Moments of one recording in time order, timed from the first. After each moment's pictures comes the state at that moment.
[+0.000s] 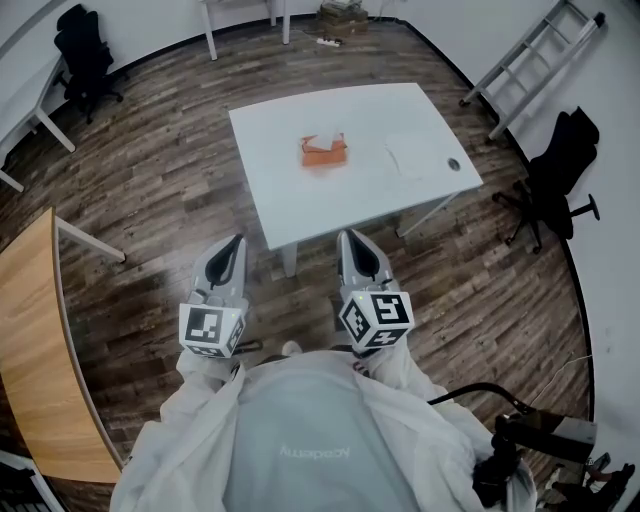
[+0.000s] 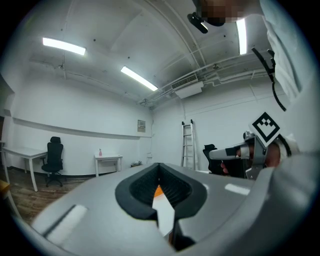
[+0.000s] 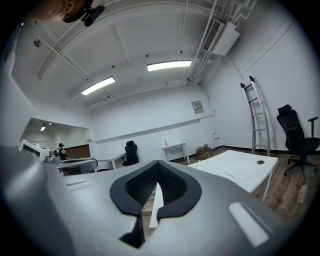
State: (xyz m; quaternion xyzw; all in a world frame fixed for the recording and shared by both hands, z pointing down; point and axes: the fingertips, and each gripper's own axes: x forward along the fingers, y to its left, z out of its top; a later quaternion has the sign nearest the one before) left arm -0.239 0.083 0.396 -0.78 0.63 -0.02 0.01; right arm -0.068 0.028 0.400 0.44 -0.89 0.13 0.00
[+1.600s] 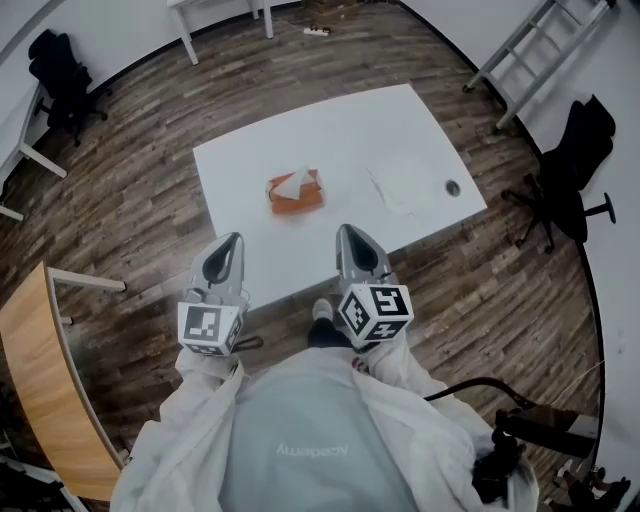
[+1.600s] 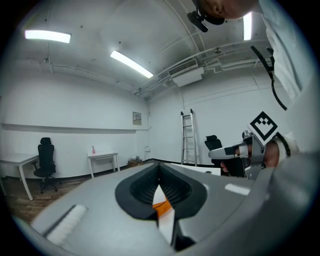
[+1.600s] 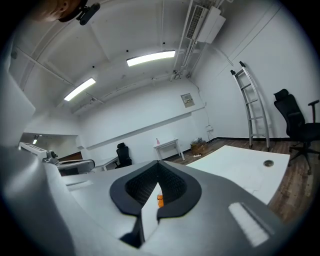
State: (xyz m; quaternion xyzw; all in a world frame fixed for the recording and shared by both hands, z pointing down) left arm -0.210 -0.093 0.399 -0.78 0.62 -0.07 0.00; right arm -0.034 -0.148 0.421 0.46 -0.87 0.19 0.00
